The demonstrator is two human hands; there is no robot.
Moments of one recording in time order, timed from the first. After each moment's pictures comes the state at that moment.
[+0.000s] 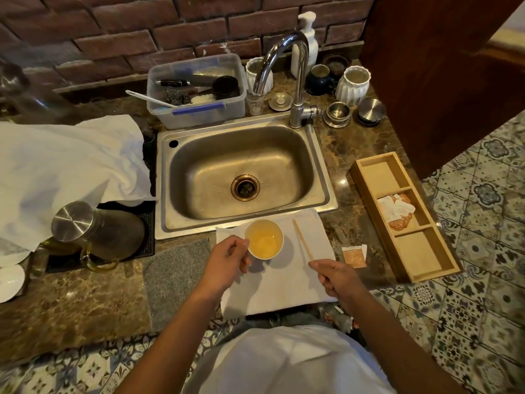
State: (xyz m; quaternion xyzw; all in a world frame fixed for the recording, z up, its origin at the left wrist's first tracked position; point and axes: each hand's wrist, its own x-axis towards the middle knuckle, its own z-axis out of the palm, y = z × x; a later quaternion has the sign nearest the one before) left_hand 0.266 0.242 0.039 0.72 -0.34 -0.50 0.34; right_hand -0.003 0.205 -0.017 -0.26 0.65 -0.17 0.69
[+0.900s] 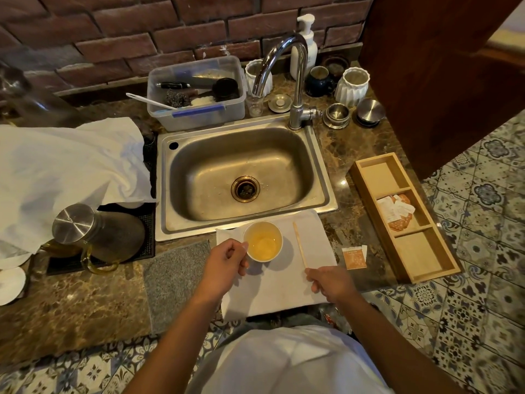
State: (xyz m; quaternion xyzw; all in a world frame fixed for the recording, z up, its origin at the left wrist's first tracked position) left_hand 0.267 0.248 0.044 0.74 -0.34 -0.48 0.33; right_hand 0.016 0.206 -0.009 -0.33 0.73 -0.04 0.60
